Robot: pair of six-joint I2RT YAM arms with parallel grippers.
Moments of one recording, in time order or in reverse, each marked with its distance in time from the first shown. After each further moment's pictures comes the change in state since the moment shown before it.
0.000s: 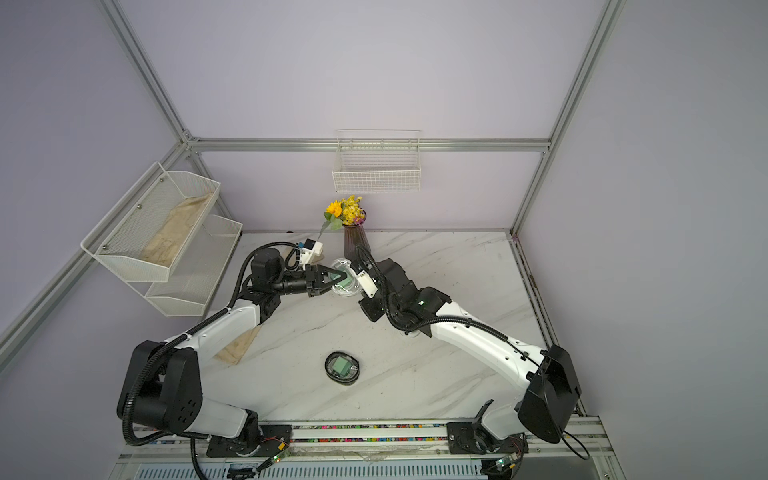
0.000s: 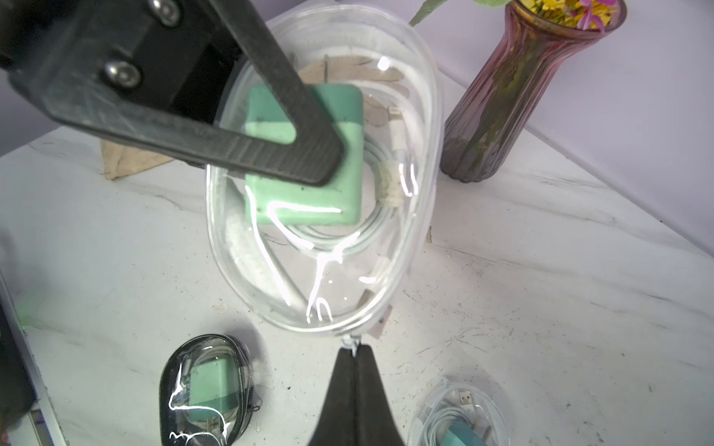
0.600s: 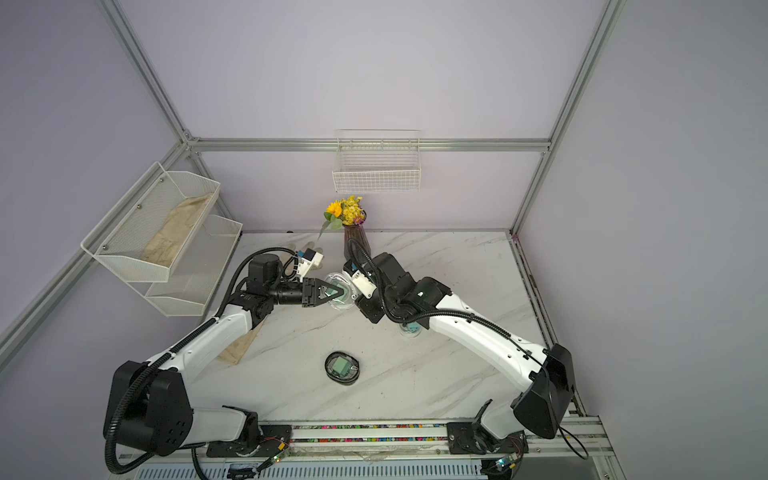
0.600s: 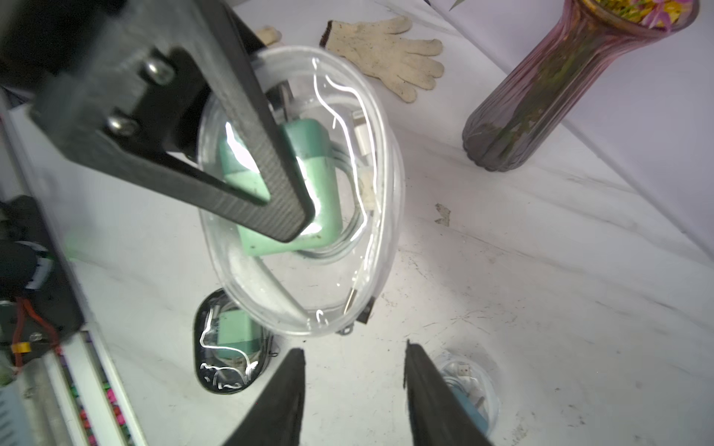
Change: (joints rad) left arm -0.006 -0.106 0.000 -0.324 0.011 0.296; right arm -0.009 0.005 0.143 -0.211 -0.142 -0.035
